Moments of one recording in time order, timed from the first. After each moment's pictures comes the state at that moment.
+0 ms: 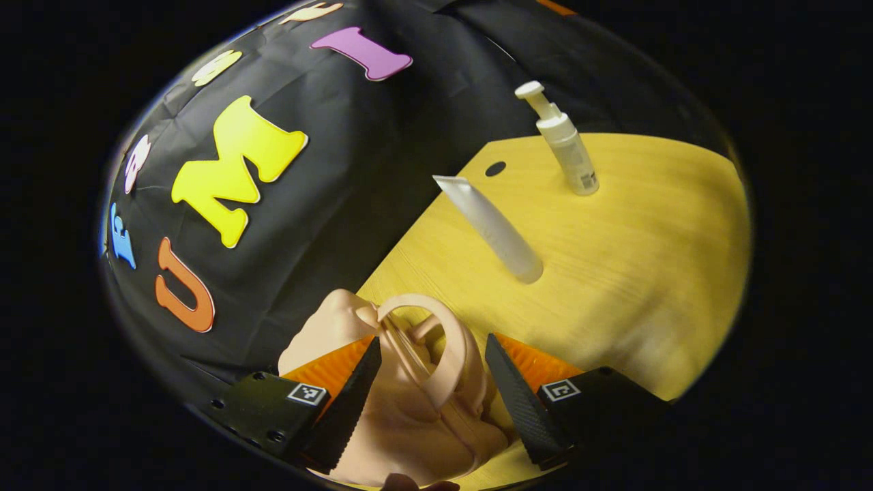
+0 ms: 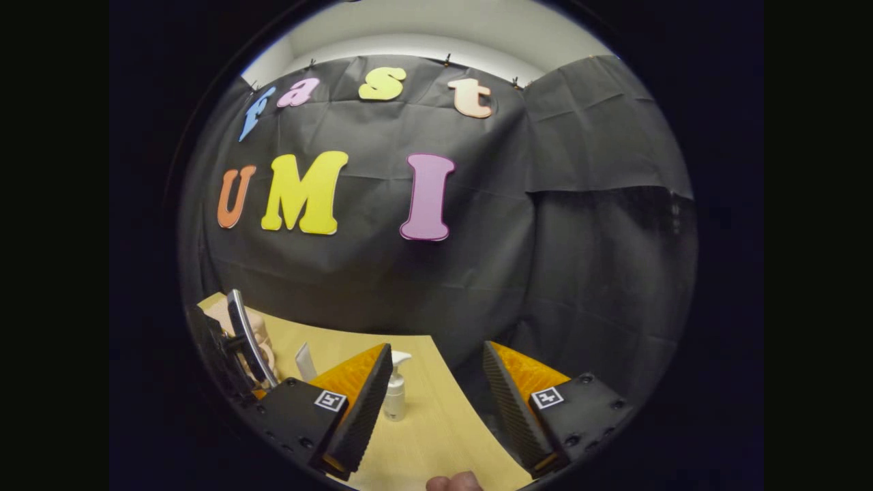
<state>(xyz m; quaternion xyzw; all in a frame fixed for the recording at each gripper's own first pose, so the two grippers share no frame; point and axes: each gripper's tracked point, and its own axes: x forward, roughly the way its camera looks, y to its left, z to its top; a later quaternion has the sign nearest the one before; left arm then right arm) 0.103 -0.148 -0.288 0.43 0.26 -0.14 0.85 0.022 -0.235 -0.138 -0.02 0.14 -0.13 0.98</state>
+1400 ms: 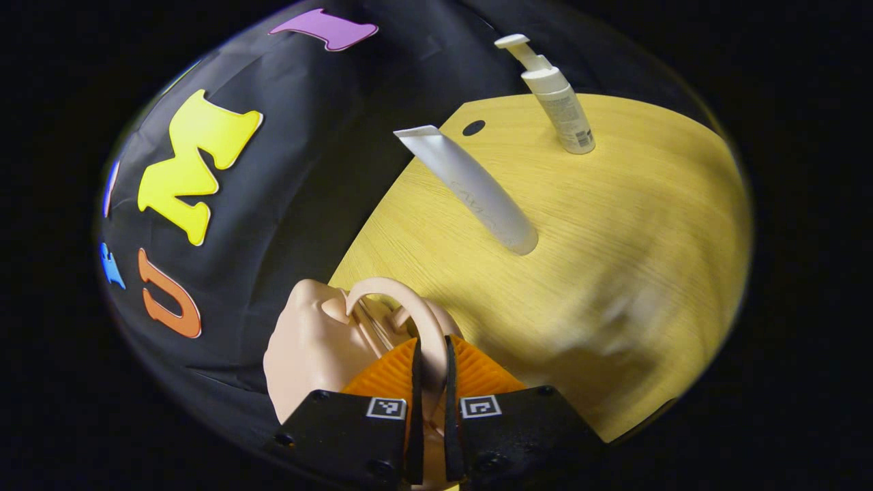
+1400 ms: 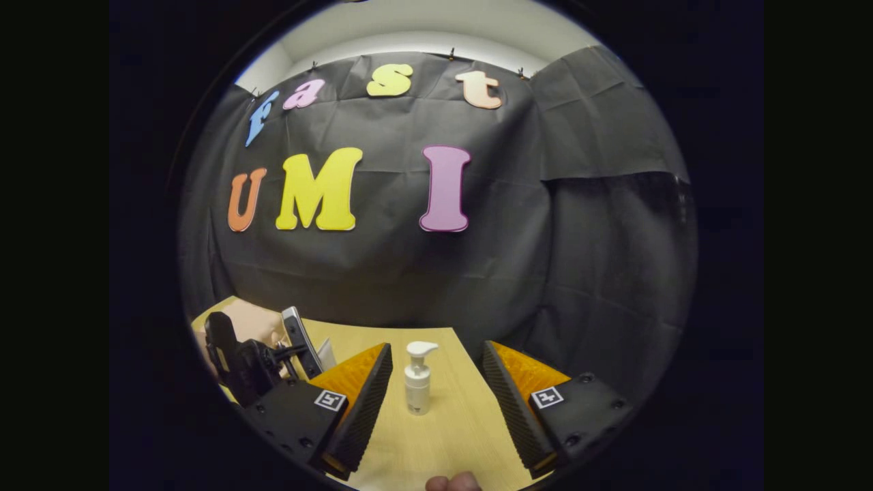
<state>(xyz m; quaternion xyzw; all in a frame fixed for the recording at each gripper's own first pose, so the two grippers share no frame) 0.112 -0.153 -0.310 0.43 0.34 -0.15 0.82 0.023 -0.203 -0.148 0.00 0.15 -0.09 0.98</state>
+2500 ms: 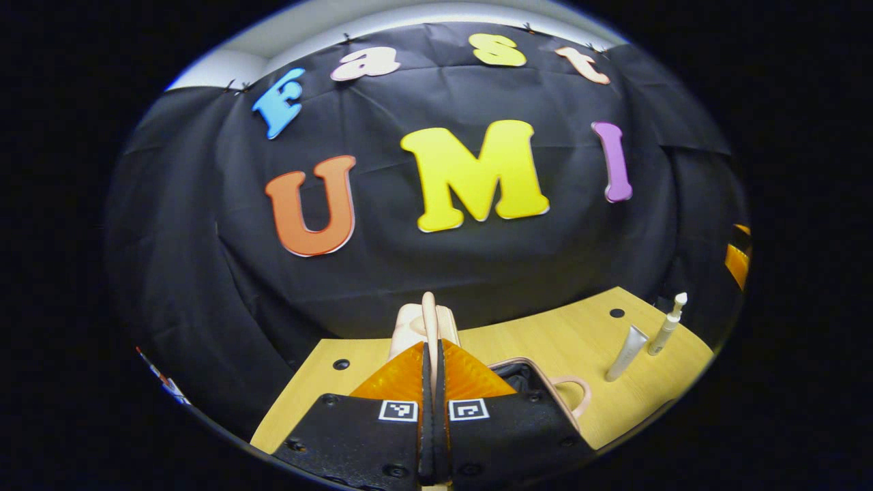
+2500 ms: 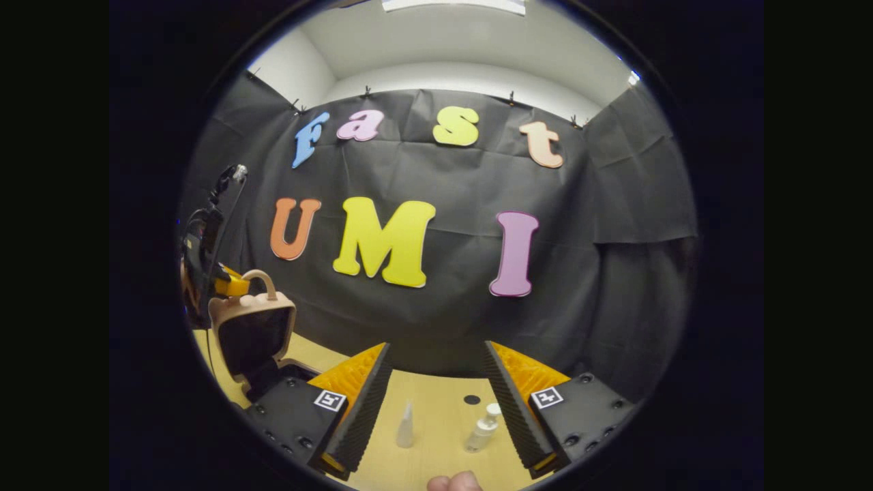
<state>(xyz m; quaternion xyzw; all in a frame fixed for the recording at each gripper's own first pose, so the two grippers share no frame) 0.059 0.036 -0.011 0.08 0.12 0.03 0.99 0.047 -0.056 -0.034 -0.04 0.06 0.02 1.00</state>
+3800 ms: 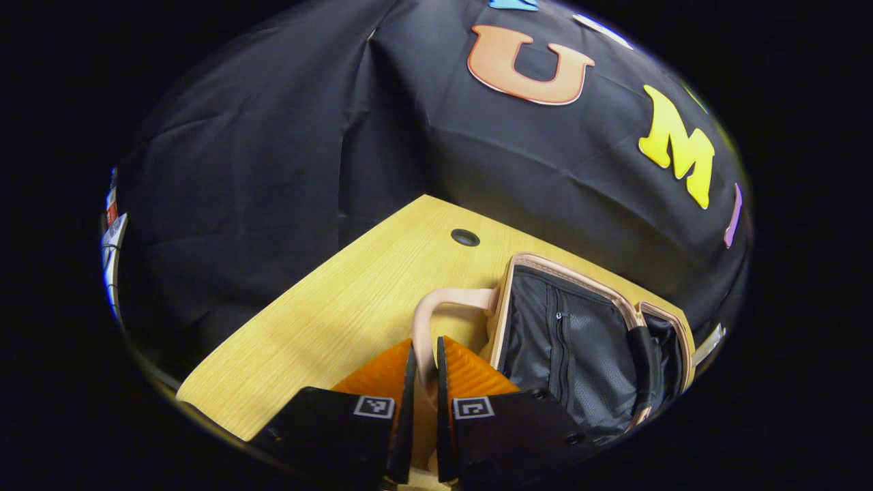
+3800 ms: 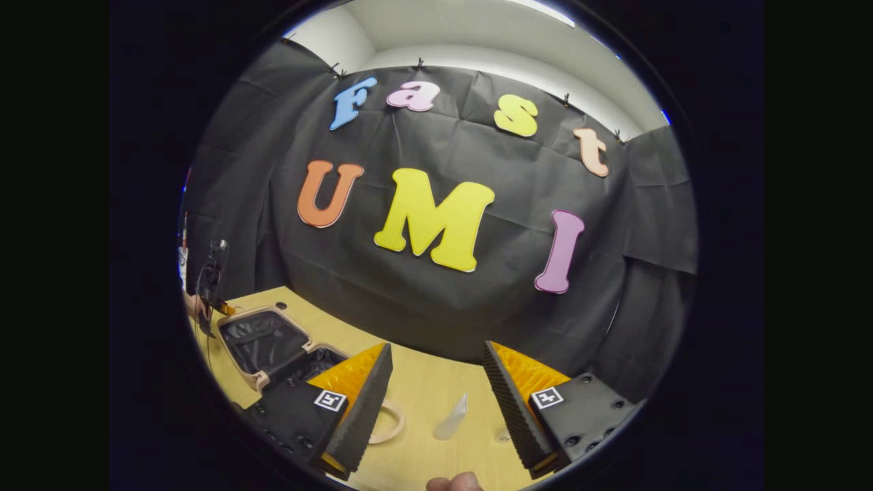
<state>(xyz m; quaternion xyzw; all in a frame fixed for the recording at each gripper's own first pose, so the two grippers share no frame) 0.046 0.300 -0.295 -0.15 0.29 0.14 0.94 0.050 0.058 -0.061 -0.10 0.12 0.04 0.99</state>
